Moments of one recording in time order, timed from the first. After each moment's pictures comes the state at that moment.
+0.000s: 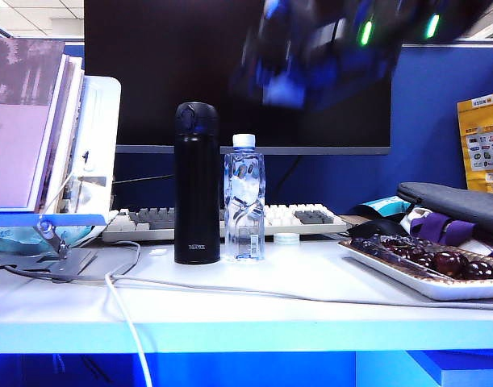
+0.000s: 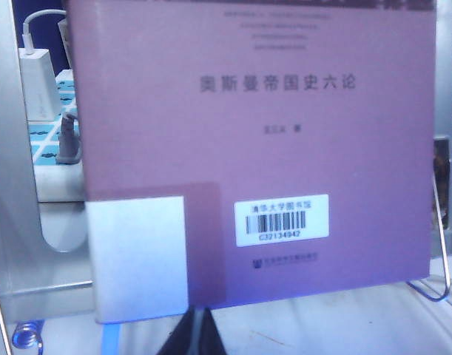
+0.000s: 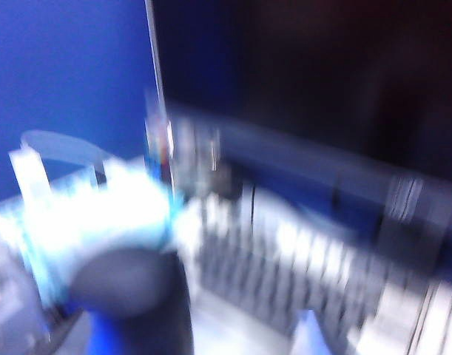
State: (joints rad) left arm 0.02 0.00 0.01 -0.15 0.06 -0.01; right arm 0.44 1.74 1.16 0.60 -0.34 0.00
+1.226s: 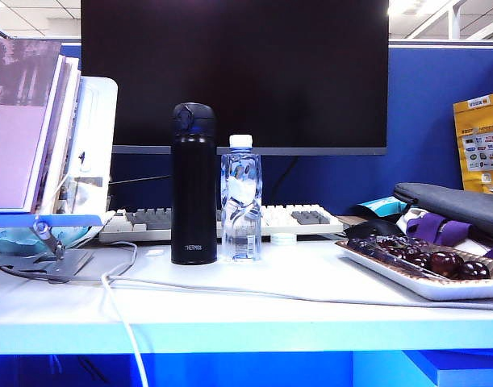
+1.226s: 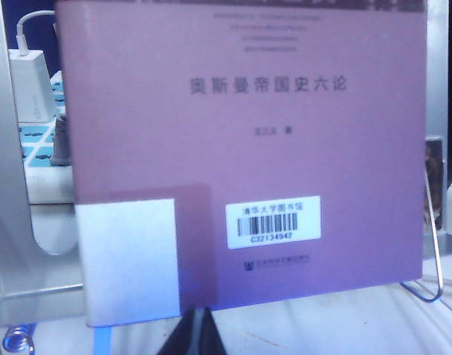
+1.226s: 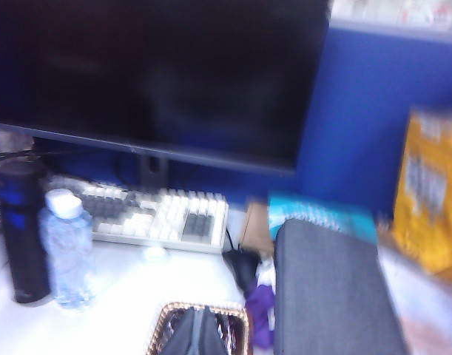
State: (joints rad) left arm 0.02 0.00 0.01 -0.15 0.06 -0.01; right arm 0.27 0.22 0.70 -0.43 0.07 -0.09
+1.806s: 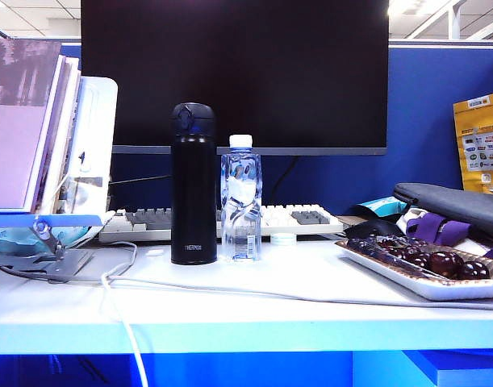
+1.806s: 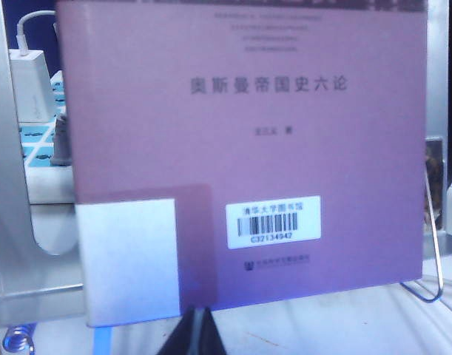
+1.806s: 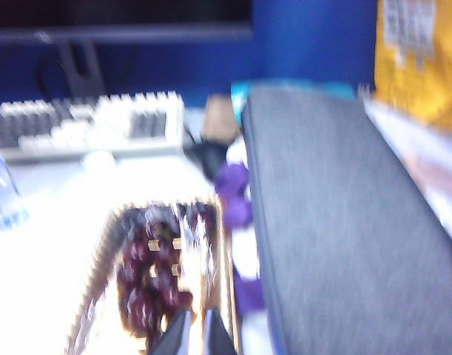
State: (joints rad) left arm 0.02 0.00 0.01 -0.15 0.06 -0.01; right arm 0.04 0.10 0.16 -0.17 -0.03 0.05
